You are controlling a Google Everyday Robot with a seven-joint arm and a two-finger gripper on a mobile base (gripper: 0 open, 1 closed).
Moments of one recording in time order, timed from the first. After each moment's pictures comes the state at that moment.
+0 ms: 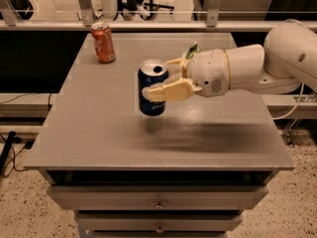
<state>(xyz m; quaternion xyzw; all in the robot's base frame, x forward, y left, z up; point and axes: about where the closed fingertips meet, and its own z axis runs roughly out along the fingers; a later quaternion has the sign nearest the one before) 0.502 -0.008 0.941 -0.52 0.59 0.42 0.45</state>
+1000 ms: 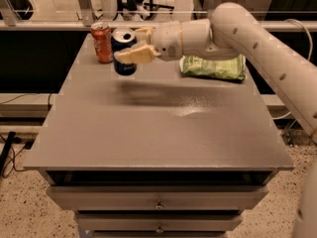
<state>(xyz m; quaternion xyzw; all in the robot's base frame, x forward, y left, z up) 0.644 0.060 0.949 -0.54 0.54 0.38 0.51</state>
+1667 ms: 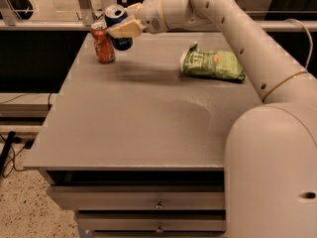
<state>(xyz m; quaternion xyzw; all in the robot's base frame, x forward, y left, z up) 0.749 0.083 0.968 -0.55 0.58 0.31 0.52</state>
